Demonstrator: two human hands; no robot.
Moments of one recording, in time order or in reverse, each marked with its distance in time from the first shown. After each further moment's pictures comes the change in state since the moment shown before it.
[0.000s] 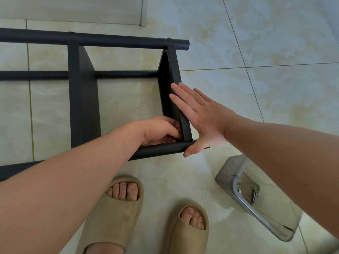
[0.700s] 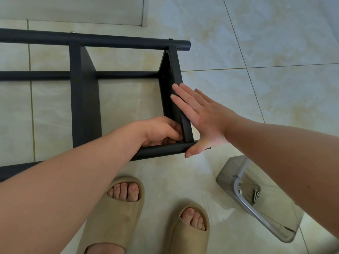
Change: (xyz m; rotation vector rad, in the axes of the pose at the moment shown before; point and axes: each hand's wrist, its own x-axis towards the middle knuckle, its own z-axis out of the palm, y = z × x) left_hand 0.000 -0.002 -0.002 0.097 0.012 0.007; right_hand 0.001 0.001 0.001 -0.005 -0.008 -0.009
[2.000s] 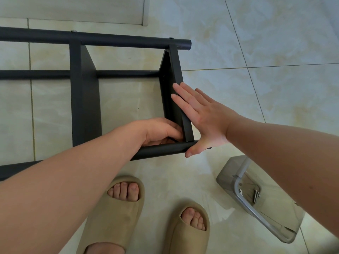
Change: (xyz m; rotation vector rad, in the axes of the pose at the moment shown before) left_hand -0.002 0.000 0.000 -0.044 -0.046 -0.049; right_hand -0.001 -0.001 -0.001 0.004 -0.007 0.011
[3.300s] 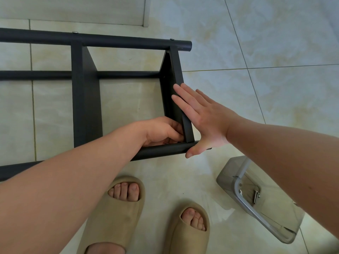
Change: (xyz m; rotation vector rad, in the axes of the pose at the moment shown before) left_hand 0.000 0.002 0.001 0.038 0.013 0.052; right_hand 0.000 0.000 0.000 -0.006 0.002 -0.008
